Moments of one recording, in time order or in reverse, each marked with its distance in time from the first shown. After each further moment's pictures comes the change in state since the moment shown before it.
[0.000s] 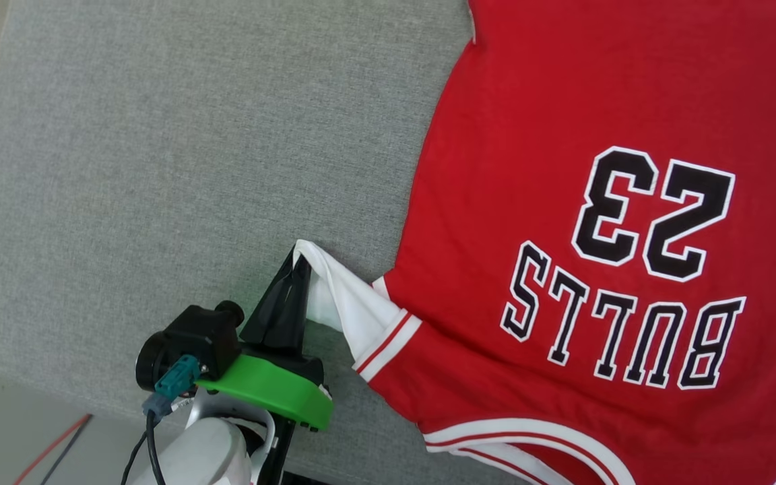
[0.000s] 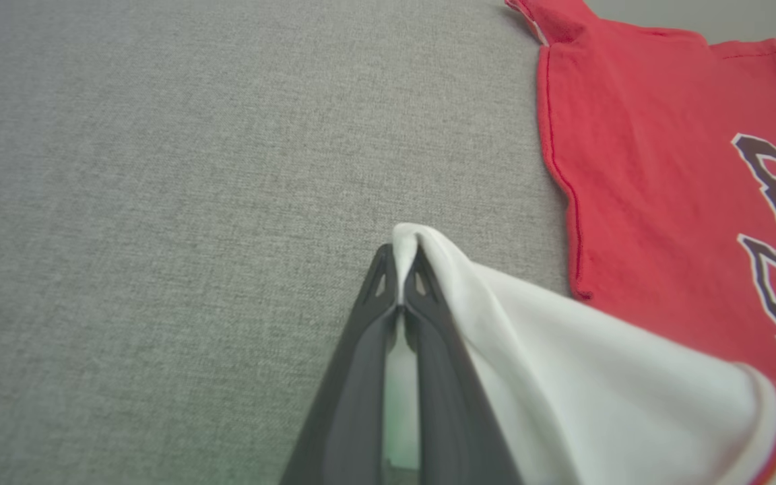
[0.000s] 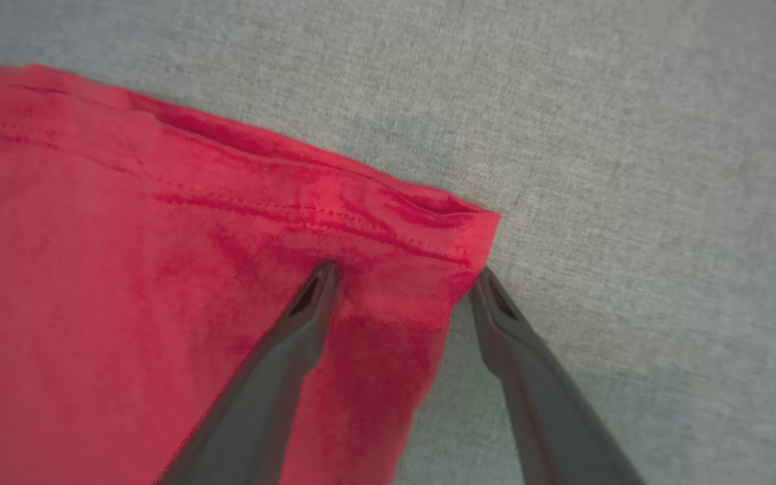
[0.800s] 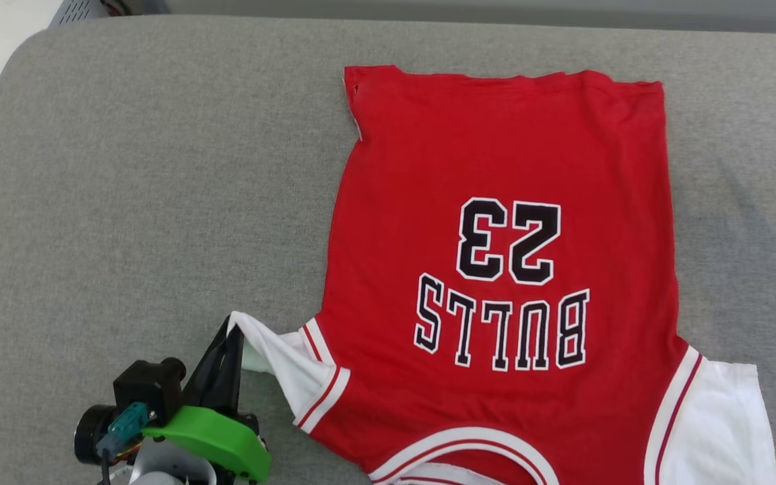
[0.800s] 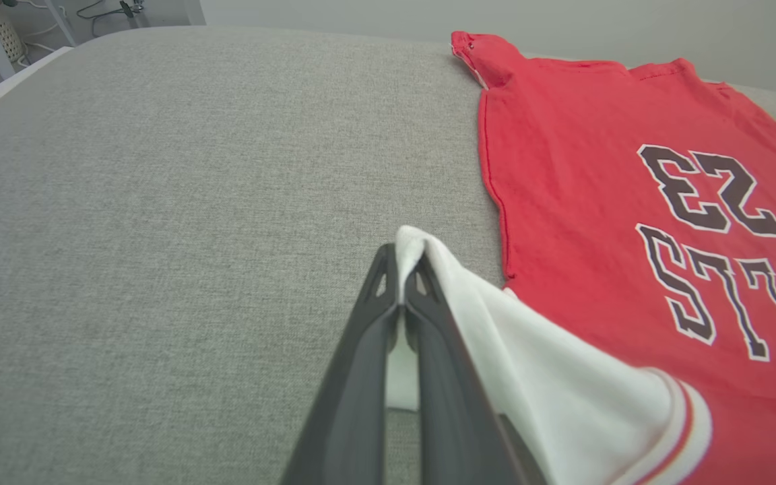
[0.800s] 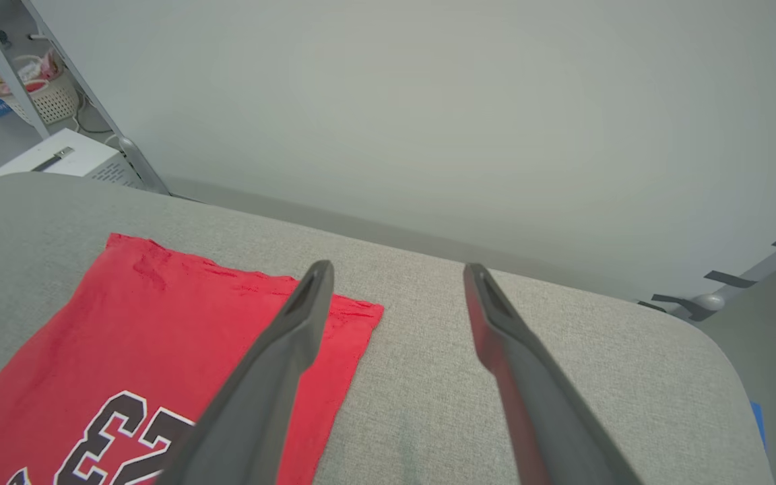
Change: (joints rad) left arm 0.154 0.143 0.023 0.040 -0.085 0.050 0.000; right arm 0.324 -0.041 -0.091 -0.434 0.131 0.000 -0.477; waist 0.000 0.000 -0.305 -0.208
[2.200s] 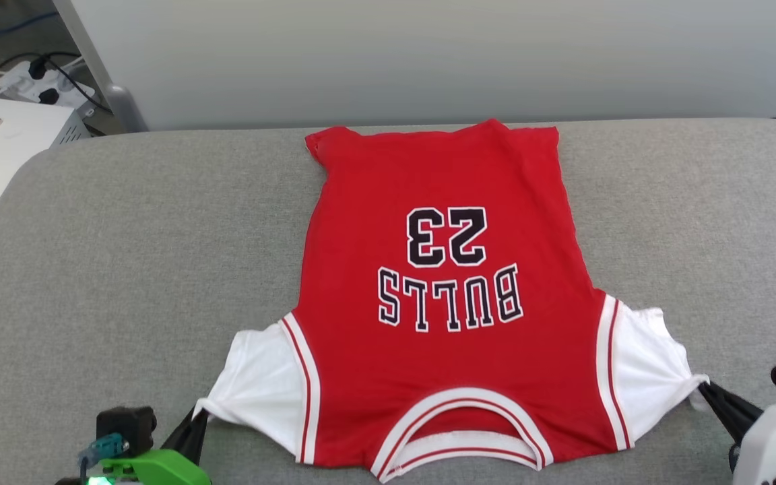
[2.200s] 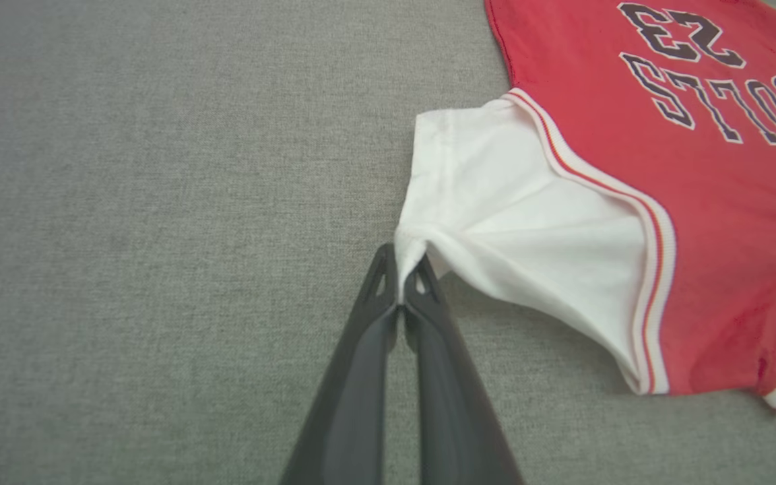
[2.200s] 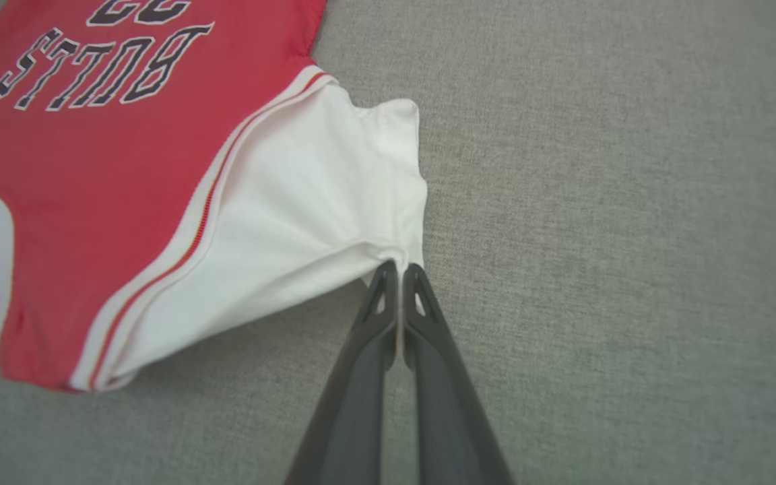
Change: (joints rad) left arm -0.064 0.076 -0.180 0.350 -0.257 -0.116 0.000; right arm 0.446 -0.040 0.667 0.394 0.272 0.000 -0.709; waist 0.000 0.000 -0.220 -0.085
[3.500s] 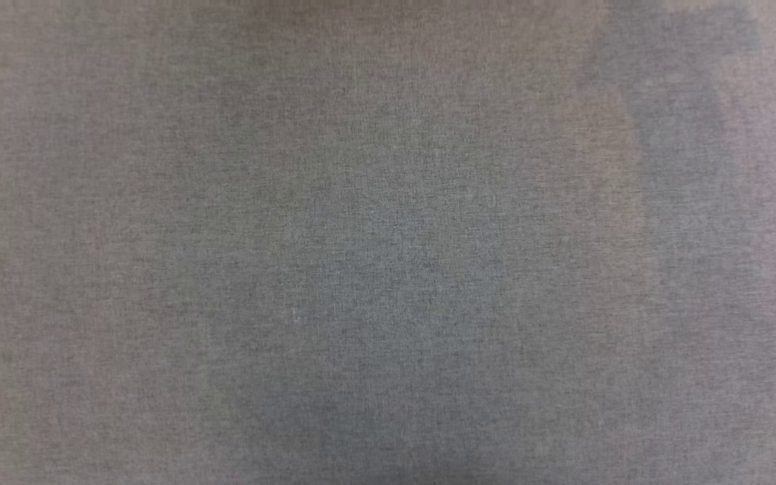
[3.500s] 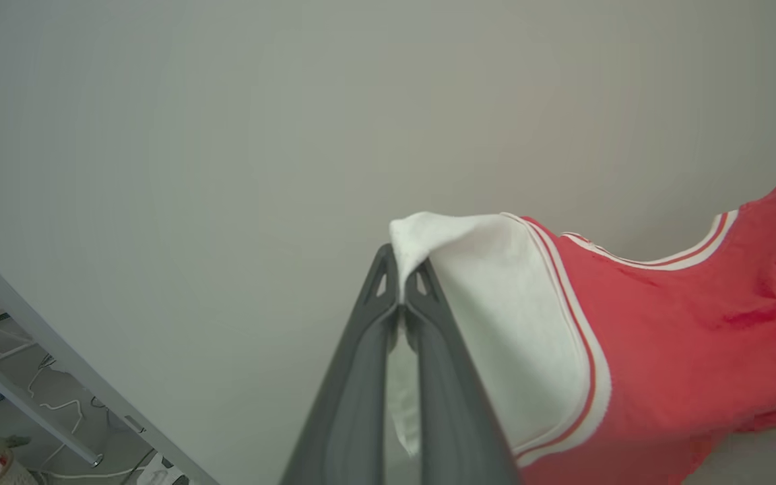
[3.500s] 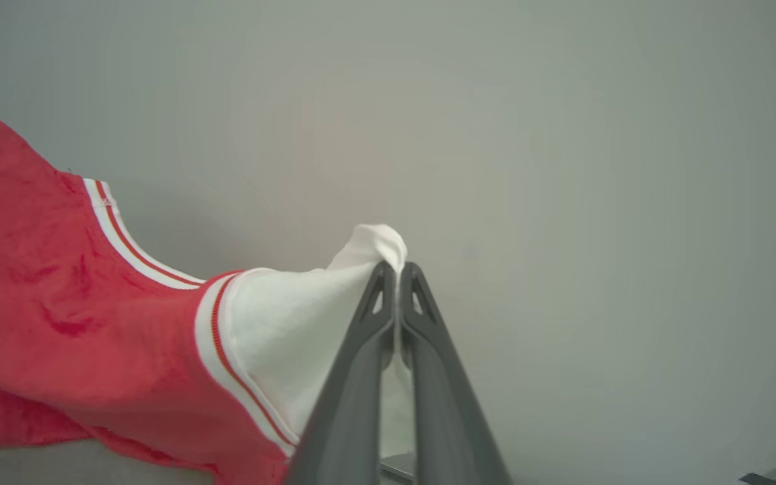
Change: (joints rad) left arm -1.506 -0.113 -0.079 0.540 0.252 -0.322 0.126; right arm -1.280 0.257 -0.175 0.300 -0.340 0.000 0.142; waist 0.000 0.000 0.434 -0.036
